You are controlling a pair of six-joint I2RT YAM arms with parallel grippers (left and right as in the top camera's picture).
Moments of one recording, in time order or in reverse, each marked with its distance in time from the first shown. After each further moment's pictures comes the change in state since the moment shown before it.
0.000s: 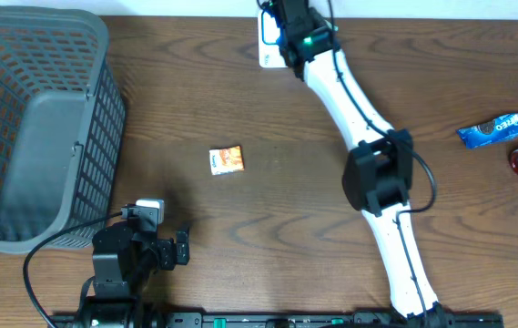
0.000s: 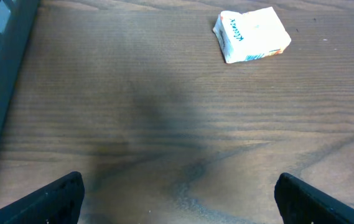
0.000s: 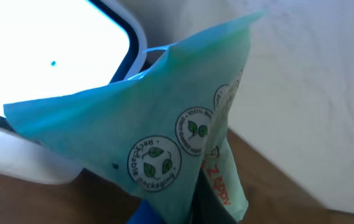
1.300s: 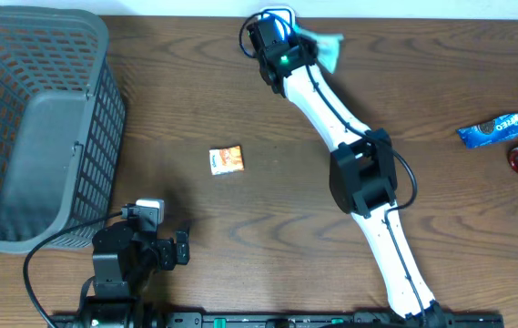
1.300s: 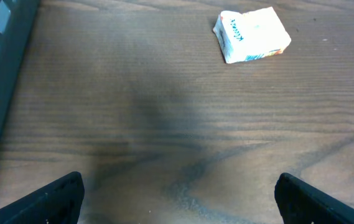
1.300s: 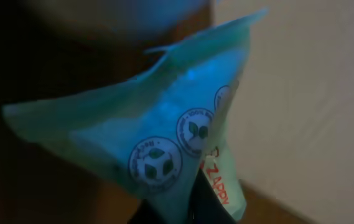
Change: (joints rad) left arm 0.000 0.000 0.000 0.001 0.000 0.000; right arm 0.061 0.032 -0.055 -0.184 0.301 -0.362
